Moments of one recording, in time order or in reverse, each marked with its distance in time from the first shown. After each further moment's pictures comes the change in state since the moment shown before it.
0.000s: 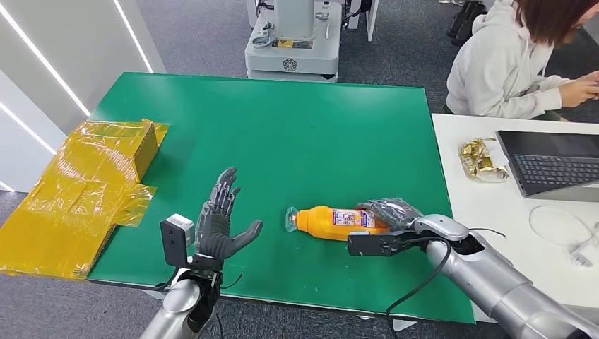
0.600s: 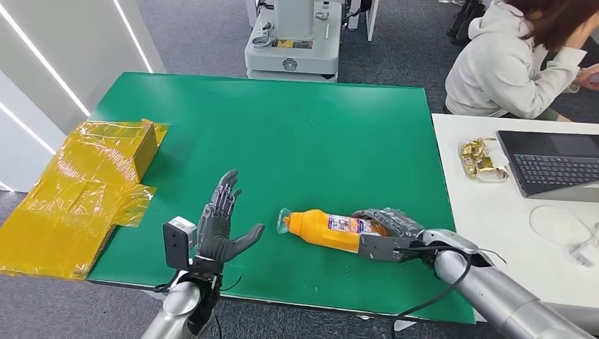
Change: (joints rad) left arm 0.016 -0.005 0.012 -0.005 -0.045 -0.011 -0.001; right arm 0.111 -0.050 -0.071 -0.074 -0.336 -0.025 -0.135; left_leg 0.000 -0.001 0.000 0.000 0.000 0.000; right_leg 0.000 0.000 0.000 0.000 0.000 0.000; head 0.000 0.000
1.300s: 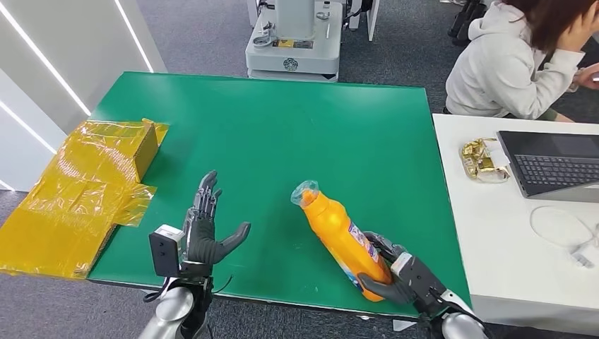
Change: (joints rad) left arm 0.025 0.030 0.002 -0.032 0.015 0.106 -0.039; right arm 0.472 0.043 -0.379 -0.284 -0.260 -0.122 -0.097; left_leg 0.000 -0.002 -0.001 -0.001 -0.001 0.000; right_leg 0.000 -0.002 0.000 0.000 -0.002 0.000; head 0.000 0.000
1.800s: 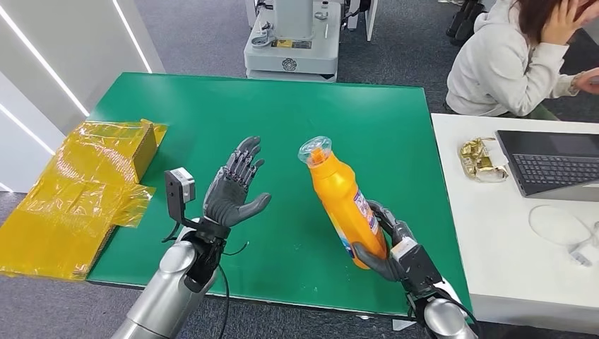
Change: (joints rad) left arm -0.240 0.010 -0.042 0.073 0.219 -0.329 0.184; right arm -0.013 0.168 -0.137 -0.001 0.112 -0.091 -0.092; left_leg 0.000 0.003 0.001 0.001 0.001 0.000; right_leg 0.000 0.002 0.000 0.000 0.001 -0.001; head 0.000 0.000
